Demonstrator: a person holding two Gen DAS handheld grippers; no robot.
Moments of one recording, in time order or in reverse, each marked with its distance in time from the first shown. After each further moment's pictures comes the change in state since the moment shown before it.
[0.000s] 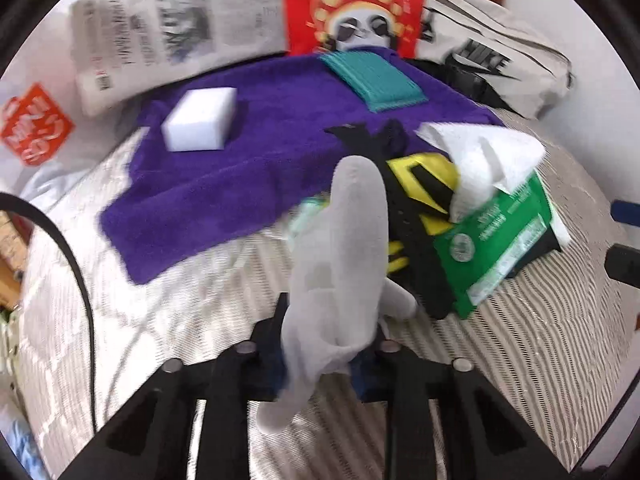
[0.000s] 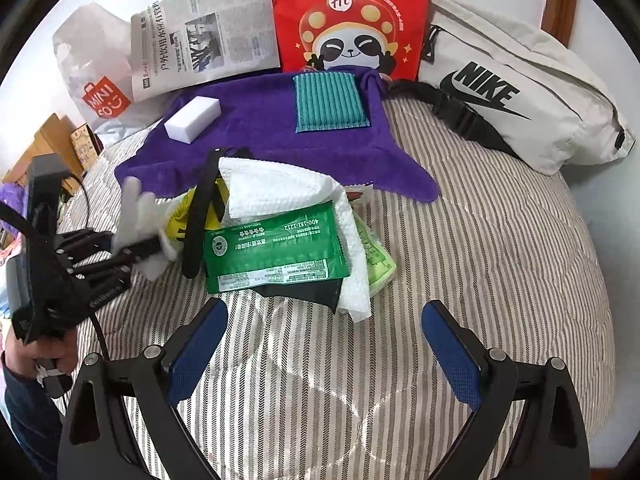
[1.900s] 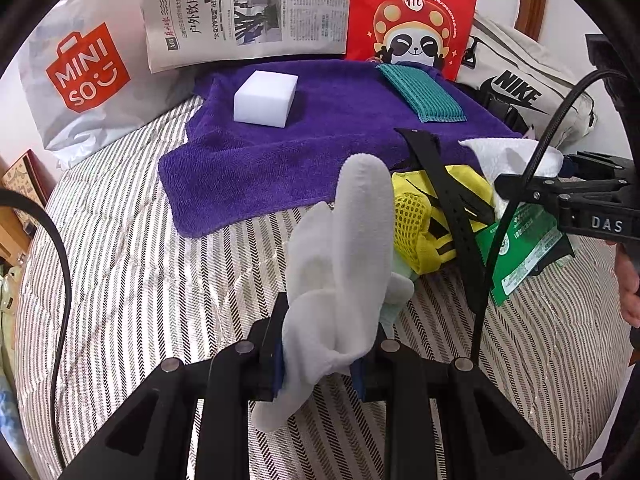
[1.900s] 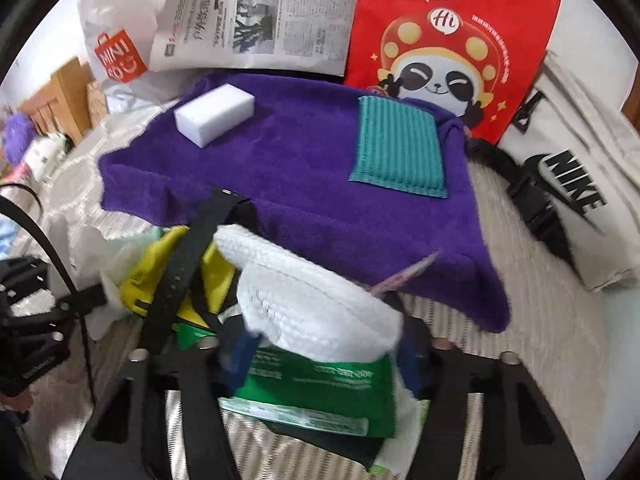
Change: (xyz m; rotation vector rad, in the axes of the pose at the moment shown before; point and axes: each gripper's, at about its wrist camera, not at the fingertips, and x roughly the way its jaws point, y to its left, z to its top) left arm -0.015 0.040 -0.031 -0.150 -0.053 0.036; right arm 0.074 0.053 0.067 -0.265 -0.037 -0.043
